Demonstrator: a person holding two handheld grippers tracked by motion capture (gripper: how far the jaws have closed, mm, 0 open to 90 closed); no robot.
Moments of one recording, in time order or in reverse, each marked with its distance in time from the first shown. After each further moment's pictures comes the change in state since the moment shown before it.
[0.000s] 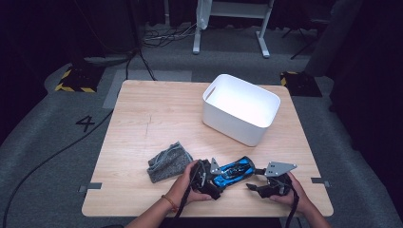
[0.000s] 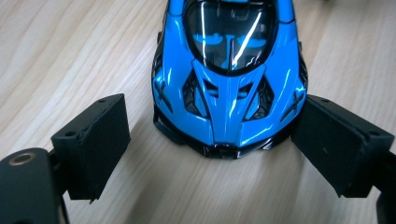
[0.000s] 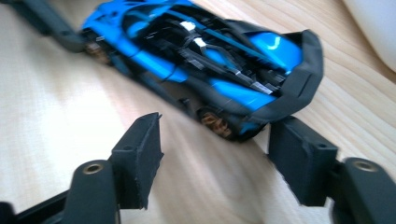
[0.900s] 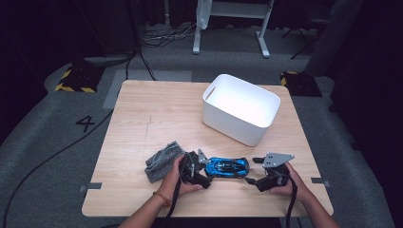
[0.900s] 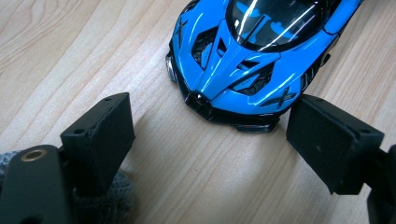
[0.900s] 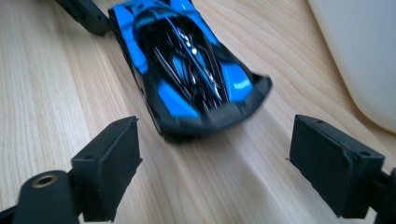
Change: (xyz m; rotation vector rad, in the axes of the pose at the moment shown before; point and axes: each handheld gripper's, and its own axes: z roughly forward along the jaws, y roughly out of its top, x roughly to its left) left arm 0.034 -0.013 -0.011 0.002 0.085 -0.123; right arm -0.021 0.023 0.006 -0.015 0.003 -0.039
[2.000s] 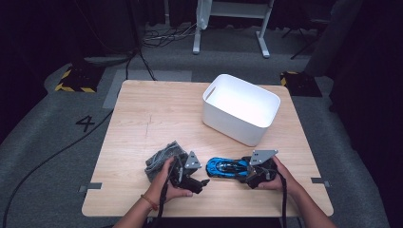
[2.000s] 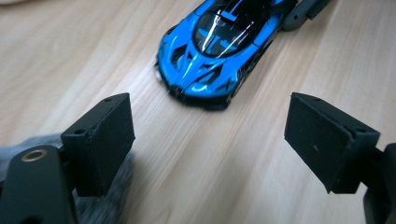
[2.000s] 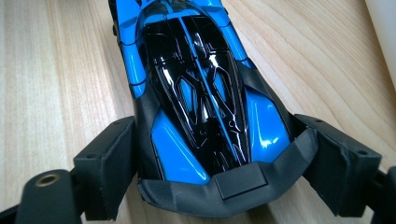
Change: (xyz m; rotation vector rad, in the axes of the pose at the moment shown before) left arm -0.003 -0.013 -0.054 -0.107 -0.065 0.076; right arm -0.004 0.012 0.032 0.075 0.062 -0.079
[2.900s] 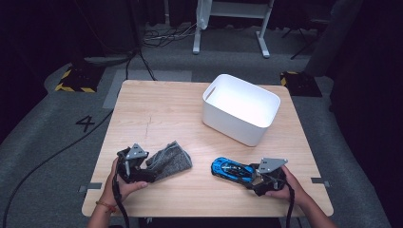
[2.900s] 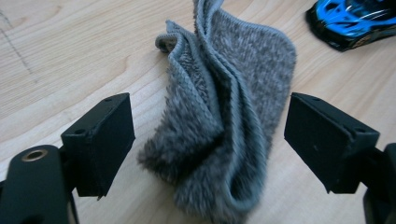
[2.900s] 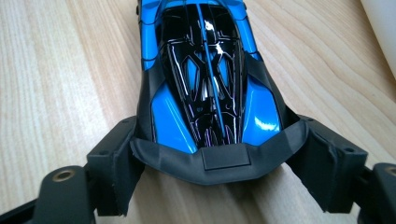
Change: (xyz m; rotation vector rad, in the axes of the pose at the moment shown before) left arm 0.078 -0.080 -0.071 -0.067 0.148 -0.279; right arm 0.021 -0.019 -0.022 0.013 -0.061 0.042
